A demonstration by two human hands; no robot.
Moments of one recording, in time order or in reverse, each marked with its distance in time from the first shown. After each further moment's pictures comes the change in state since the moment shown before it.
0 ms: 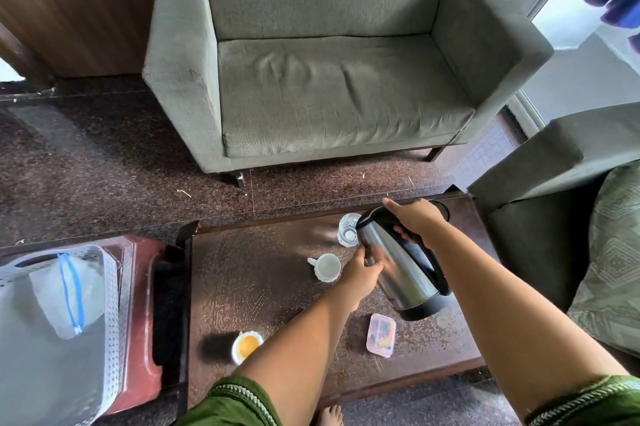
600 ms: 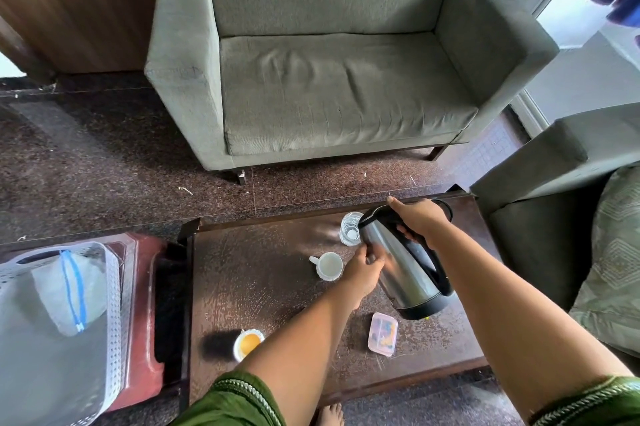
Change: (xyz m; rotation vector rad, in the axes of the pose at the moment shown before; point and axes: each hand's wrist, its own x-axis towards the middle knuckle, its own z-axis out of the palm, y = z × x) left_hand -0.010 0.010 -0.004 0.019 0.020 -0.010; right_hand -0.005 -0.001 0.001 -0.042 0.031 0.001
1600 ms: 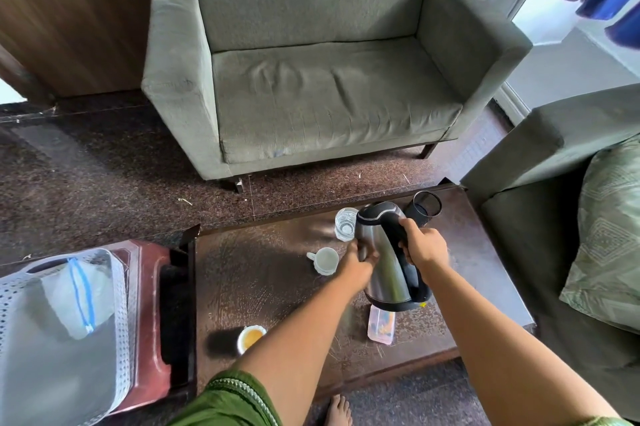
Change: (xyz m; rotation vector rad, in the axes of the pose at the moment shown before) left_hand -0.058 0.020 0.008 0.078 0.050 0.054; right_hand -0.048 0.076 0.024 0.368 0.234 -0.054
